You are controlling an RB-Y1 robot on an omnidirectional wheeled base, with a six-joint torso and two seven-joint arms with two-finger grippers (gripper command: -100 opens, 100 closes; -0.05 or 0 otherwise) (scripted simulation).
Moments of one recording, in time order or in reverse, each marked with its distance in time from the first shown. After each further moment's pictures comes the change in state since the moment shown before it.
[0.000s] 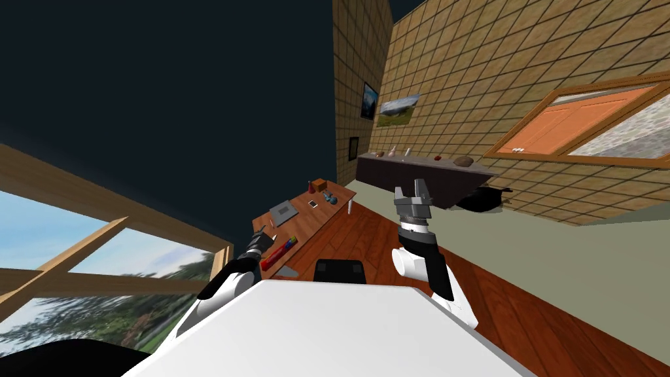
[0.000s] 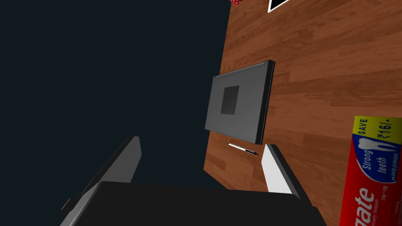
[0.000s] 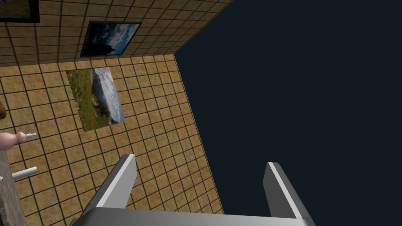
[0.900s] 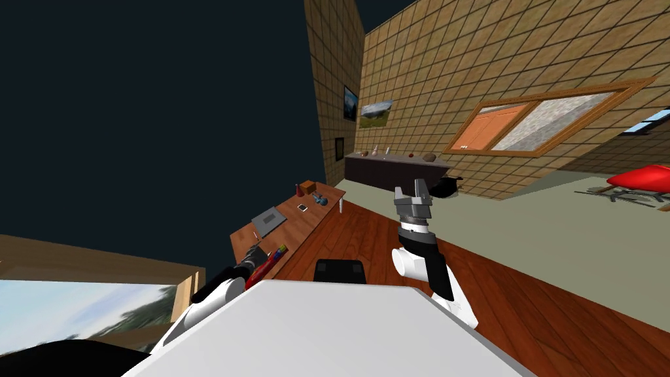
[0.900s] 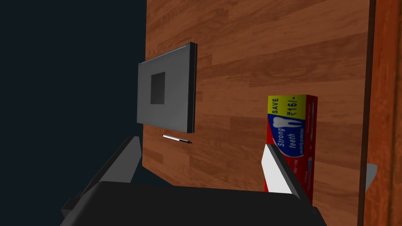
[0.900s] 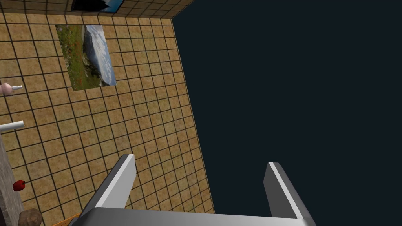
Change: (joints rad) left arm -0.020 0.040 0.060 0.197 0.100 0.210 0.019; right arm 0.000 0.000 0.000 0.000 0.000 0.000 0.000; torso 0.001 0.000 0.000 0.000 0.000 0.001
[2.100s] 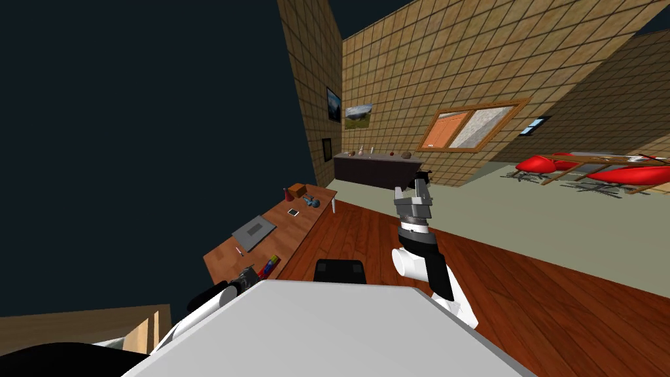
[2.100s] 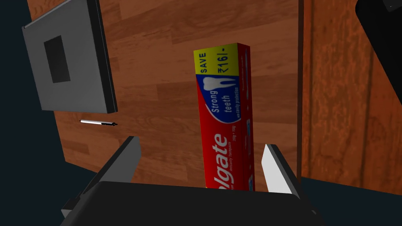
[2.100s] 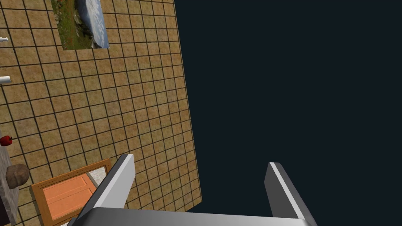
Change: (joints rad) left arm -0.067 0.044 0.040 0.325 0.064 0.190 0.002; right arm 0.000 0.000 0.000 0.000 0.000 0.000 0.000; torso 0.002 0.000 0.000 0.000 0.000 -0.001
